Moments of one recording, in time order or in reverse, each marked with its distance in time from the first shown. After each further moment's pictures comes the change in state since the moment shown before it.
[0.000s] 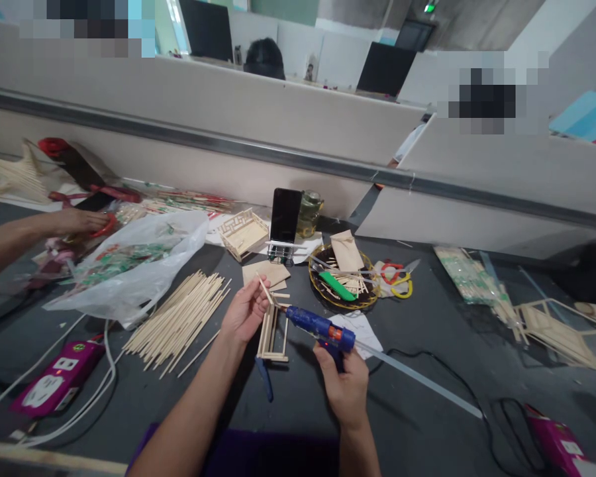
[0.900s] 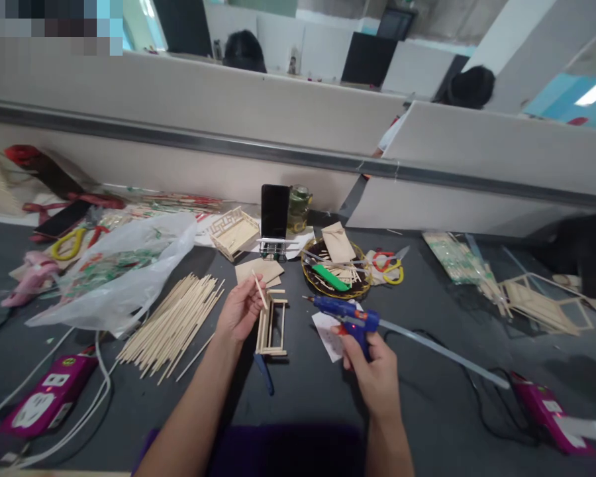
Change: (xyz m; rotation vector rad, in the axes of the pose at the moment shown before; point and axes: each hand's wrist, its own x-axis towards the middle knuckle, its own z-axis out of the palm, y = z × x) left_hand -0.001 0.001 0.000 0.098 -0.046 0.006; right_hand 0.012 -0.006 -0.040 0.117 -0.052 0.323
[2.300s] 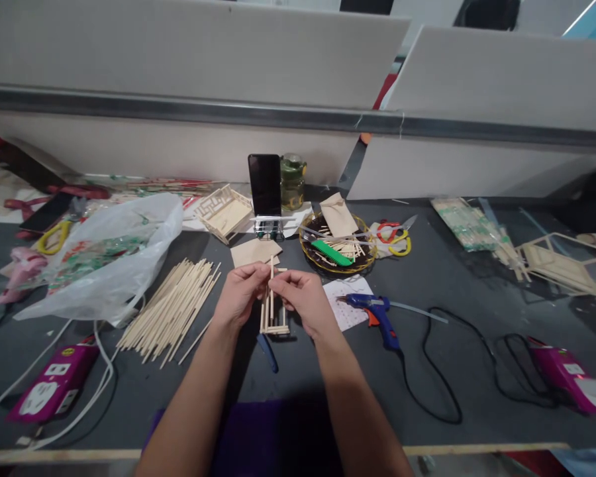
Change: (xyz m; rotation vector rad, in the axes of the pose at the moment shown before) left_hand -0.006 -0.011 0.003 0.558 -0.210 0.151; right_hand 0.042 -0.030 0.098 0.602 -0.452 0.327
